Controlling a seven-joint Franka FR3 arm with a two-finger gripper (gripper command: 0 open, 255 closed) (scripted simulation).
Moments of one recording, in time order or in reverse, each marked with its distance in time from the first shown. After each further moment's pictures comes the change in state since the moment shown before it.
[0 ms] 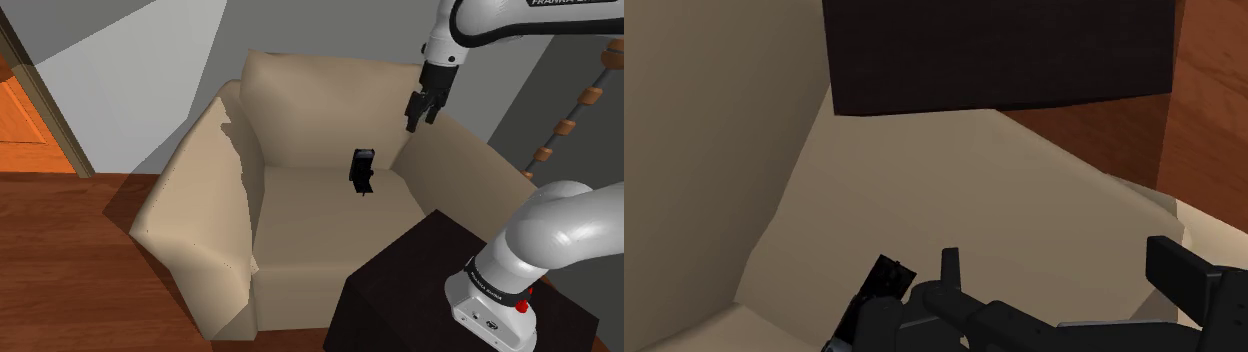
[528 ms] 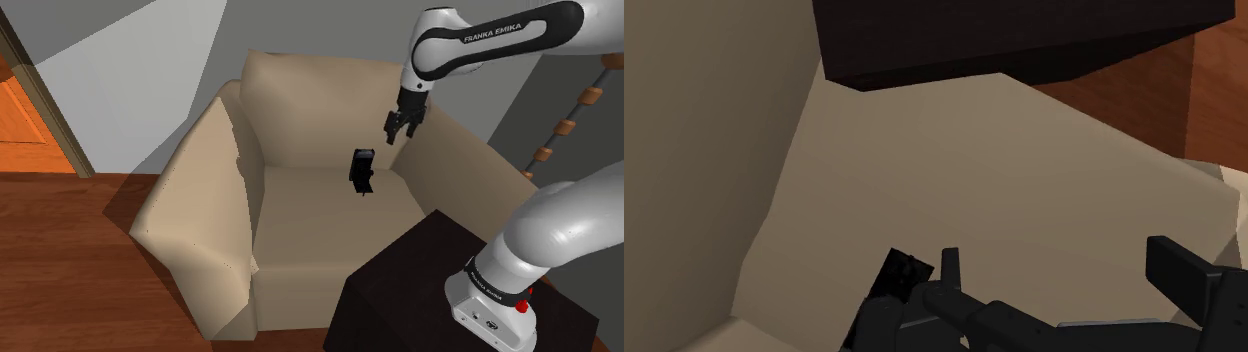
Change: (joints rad) arm -0.036 0.245 -0.042 -0.022 -0.014 0.258 0.007
